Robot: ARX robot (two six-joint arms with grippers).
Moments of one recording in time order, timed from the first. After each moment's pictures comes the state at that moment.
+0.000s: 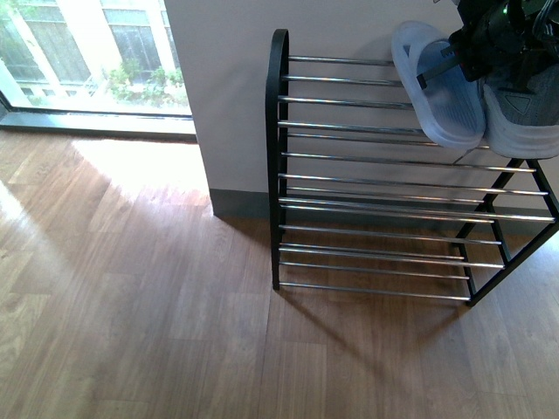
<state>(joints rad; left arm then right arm) -0.04 0.83 0.19 0.34 -0.47 0.11 0.15 2.35 1.60 0.20 0.35 -0.44</state>
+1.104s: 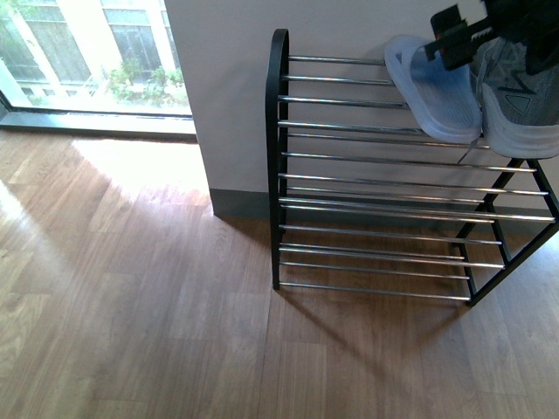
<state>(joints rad) -0.04 0.83 0.19 0.34 -0.47 0.11 0.13 2.19 1.45 0.27 0.19 -0.37</state>
